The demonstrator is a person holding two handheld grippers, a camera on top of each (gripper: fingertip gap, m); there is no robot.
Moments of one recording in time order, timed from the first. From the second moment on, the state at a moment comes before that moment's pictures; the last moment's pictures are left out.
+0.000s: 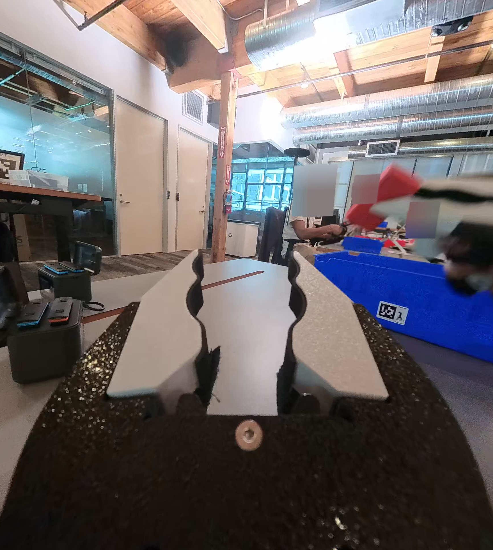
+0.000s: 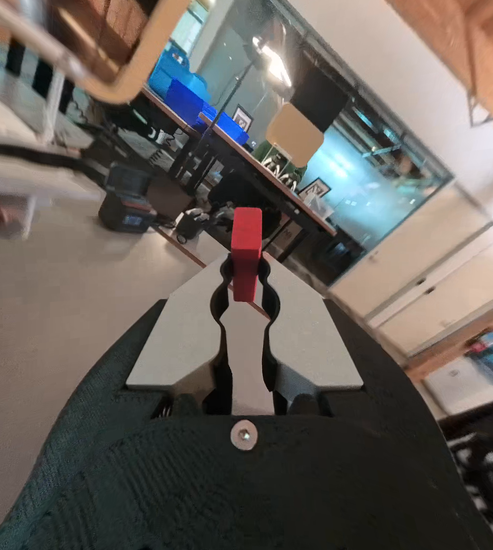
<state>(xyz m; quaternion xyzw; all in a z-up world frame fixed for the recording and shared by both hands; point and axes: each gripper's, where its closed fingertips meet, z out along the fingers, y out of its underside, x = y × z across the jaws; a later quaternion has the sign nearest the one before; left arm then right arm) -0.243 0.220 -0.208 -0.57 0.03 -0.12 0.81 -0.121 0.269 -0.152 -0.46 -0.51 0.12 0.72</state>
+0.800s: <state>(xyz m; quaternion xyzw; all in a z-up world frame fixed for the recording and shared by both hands) -0.250 0.216 -0.207 -0.57 0.00 -0.16 0.81 0.154 0.364 -0.320 -0.86 -0.50 0.00 -0.08</state>
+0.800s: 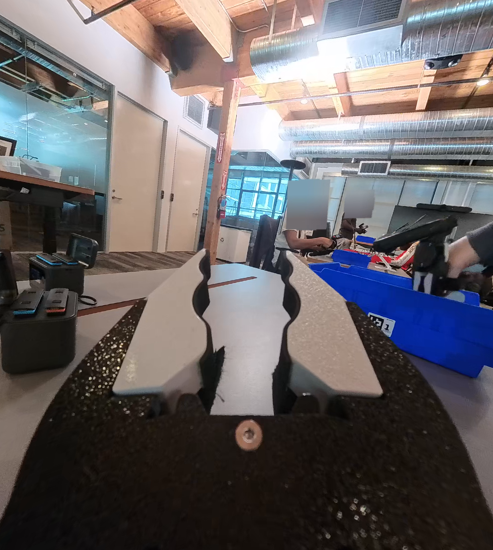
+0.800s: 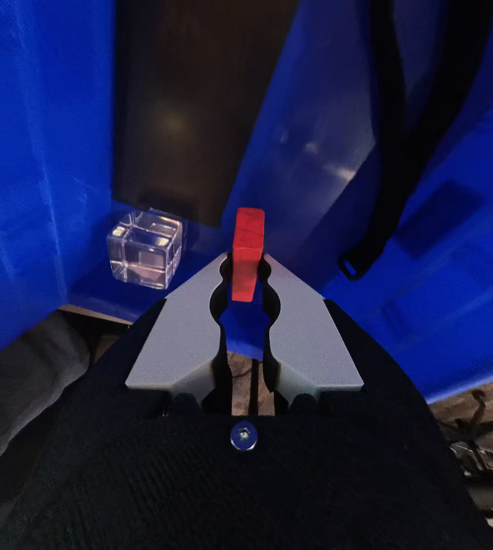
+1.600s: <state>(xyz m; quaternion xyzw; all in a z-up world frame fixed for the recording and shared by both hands) -0.252 0.214 -0.206 -0.56 0.00 -0.18 0.81 0.214 0.374 -0.319 -0.87 -0.47 -0.12 -0.05</state>
